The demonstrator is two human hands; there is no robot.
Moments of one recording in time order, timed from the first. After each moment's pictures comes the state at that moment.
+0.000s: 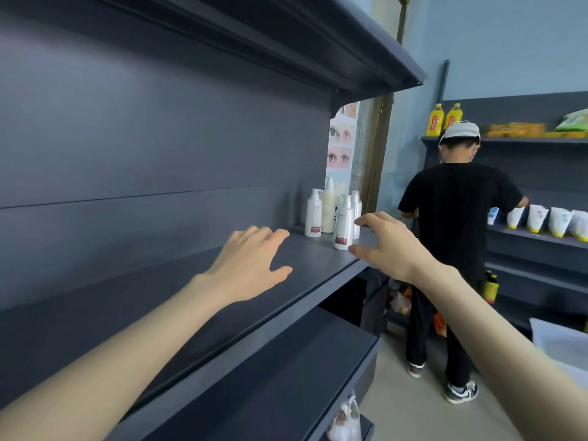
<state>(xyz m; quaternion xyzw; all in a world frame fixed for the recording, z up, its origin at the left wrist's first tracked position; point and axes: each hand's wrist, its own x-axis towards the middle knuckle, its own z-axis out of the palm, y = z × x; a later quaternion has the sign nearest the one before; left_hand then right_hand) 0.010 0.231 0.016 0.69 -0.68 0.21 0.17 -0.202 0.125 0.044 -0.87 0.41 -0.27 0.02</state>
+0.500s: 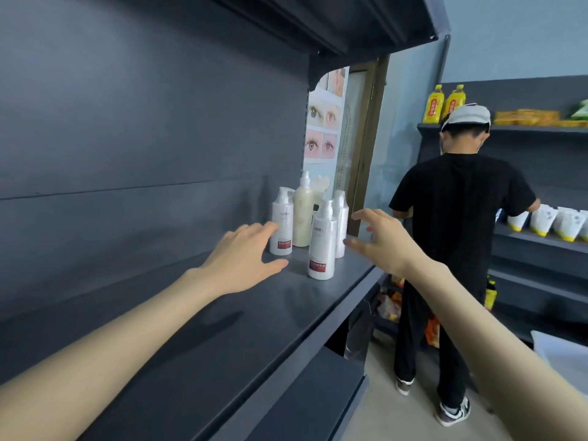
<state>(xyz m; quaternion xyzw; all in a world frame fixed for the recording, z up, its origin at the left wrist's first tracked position) 0.044 -0.046 0.000 0.69 -0.68 0.11 0.22 -0.173 -0.155 0.026 -0.86 0.43 -0.28 0.03</state>
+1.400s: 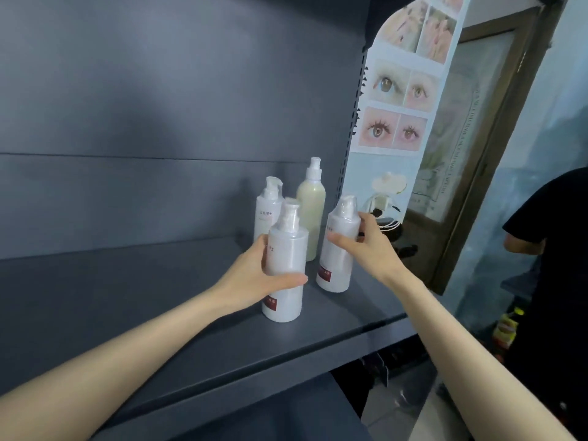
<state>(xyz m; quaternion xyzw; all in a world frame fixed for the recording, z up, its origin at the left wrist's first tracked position) -0.026 -0.236 -0.056 0.70 -0.43 -0.16 0.54 -0.138 -0.426 -0.025 -0.84 0.22 -0.30 0.40</state>
